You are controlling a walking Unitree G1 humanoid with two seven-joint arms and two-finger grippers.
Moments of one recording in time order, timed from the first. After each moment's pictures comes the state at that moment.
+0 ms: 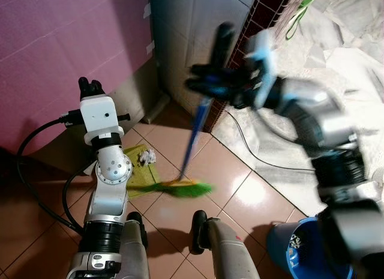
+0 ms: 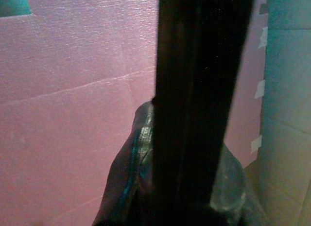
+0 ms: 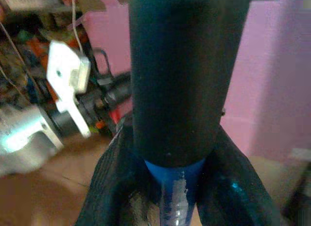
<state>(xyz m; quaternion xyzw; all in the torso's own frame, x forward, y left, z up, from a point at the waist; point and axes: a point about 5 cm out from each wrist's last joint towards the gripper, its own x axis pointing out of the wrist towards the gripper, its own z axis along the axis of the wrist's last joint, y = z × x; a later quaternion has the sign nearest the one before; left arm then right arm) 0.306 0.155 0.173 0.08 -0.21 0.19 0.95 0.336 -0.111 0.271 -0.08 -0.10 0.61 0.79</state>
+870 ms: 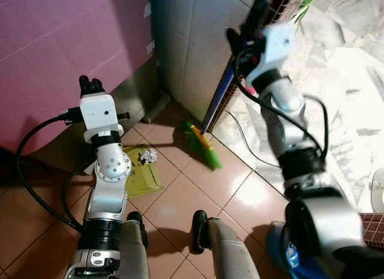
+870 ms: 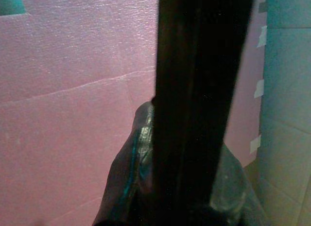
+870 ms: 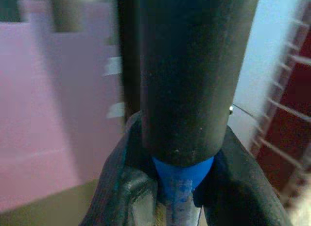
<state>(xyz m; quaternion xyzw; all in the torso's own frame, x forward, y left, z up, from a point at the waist) 0.310 0.157 0.174 0.08 -0.21 0.19 0.96 0.383 -0.114 0.244 0.03 -0.21 0.18 0.96</state>
